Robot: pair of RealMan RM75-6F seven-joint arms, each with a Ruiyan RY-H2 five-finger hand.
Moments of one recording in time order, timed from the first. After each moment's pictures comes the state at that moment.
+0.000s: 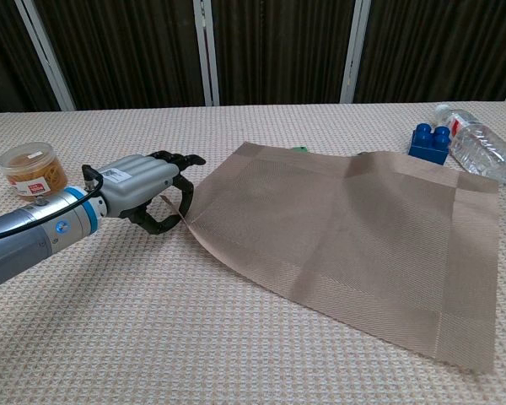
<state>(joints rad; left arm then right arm) -0.77 -1.86 -0.12 -0.92 1.42 0.94 0.14 0.16 -1.14 0.13 -1.71 -1.47 1.52 -0.06</state>
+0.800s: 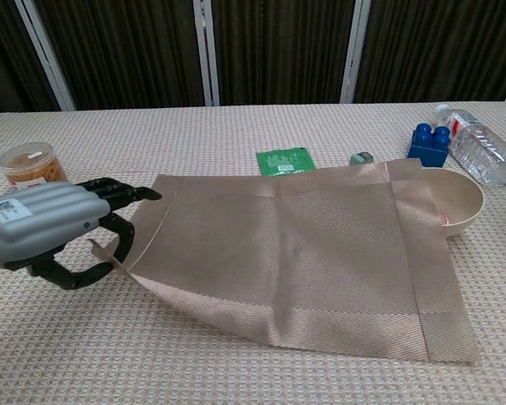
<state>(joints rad) -0.57 -1.47 0.08 -1.60 1.44 1.08 0.46 0.14 -1.11 0.13 -1.76 -1.53 1.57 -0.05</state>
